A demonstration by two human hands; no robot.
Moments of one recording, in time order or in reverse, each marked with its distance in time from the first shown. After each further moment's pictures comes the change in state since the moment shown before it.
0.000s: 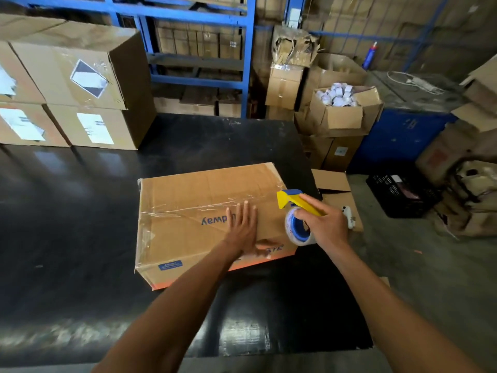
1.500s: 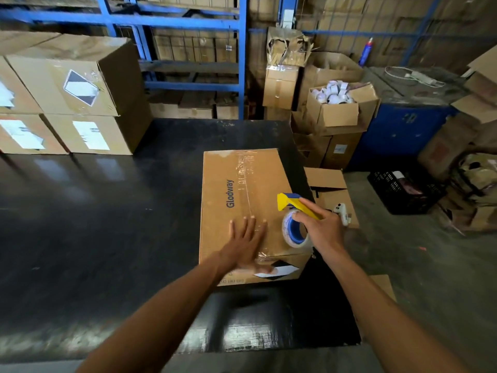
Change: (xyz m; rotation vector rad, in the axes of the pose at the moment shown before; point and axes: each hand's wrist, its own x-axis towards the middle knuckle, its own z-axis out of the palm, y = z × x) left_hand -0.020 0.046 0.012 0.044 -0.046 0.180; right_hand 0.000 0.029 -0.037 0.216 -0.030 0.085
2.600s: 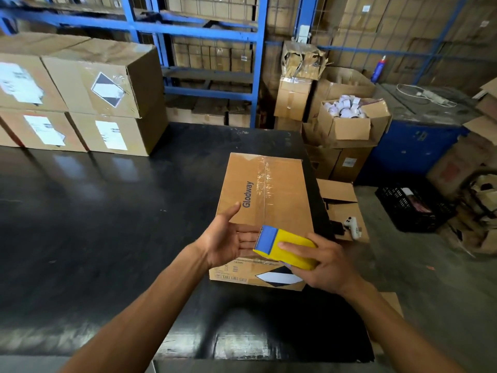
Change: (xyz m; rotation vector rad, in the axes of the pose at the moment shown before) left_hand -0.085 -0.037 -0.098 -2.177 -0.202 -0.347; right_hand -0.040 0.015 0.006 -0.617 -0.297 -1.032
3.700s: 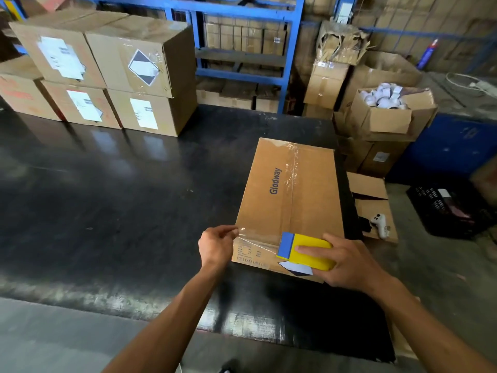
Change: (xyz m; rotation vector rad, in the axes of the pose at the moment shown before) left_hand -0.005 -0.069 -0.070 0.559 1.015 0.523; right_hand 0.007 -0.008 0.004 -0.168 -0.410 0.023
